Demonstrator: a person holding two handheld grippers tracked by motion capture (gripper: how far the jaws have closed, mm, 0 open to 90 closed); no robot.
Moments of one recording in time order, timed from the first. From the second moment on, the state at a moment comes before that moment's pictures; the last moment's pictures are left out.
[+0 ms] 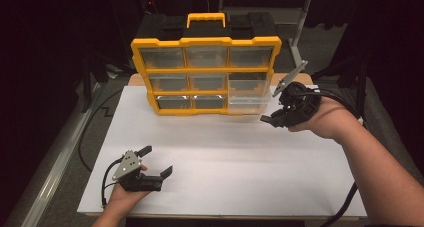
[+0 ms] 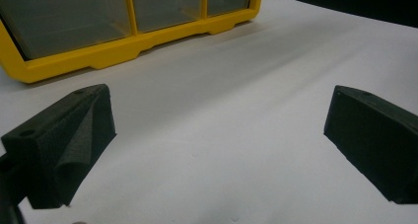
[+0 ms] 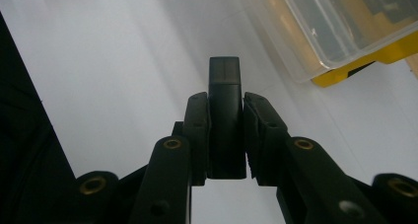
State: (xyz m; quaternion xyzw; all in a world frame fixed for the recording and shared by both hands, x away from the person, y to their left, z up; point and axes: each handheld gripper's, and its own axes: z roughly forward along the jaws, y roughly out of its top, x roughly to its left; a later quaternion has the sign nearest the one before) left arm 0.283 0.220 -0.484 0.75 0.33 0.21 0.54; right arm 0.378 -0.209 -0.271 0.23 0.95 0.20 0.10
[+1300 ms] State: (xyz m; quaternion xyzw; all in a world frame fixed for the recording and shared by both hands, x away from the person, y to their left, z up) left arm 0.281 0.219 -0.482 0.75 0.32 0.19 0.54; right arm 0.424 -0.187 -0.242 0.23 0.94 0.20 0.12
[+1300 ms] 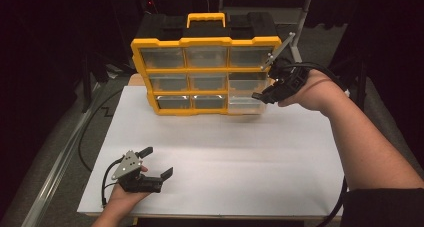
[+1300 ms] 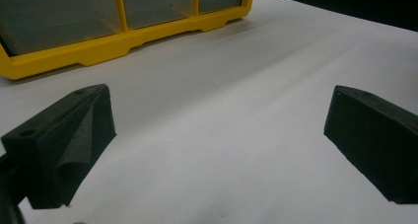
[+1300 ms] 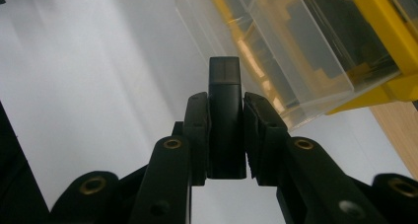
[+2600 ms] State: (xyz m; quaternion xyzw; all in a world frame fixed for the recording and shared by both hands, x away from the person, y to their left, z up) left arm 0.282 0.219 -0.481 0.75 0.32 0.19 0.55; right arm 0.473 -0.164 -0.247 0.24 0.94 0.19 0.12
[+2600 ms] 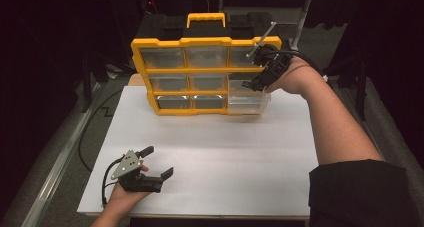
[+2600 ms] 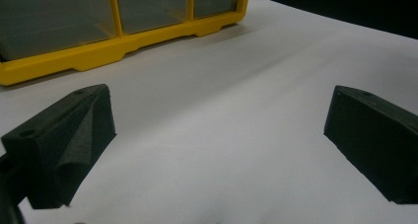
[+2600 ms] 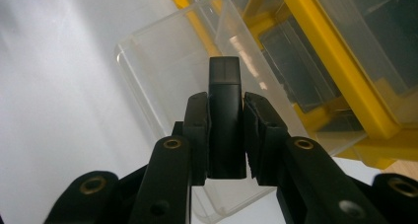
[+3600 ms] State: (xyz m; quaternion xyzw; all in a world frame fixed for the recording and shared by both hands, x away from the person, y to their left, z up) left arm 0.281 0.220 -0.480 0.75 0.32 0.19 0.55; right arm 0.486 -0.152 -0.269 0.23 0.95 0.17 0.12
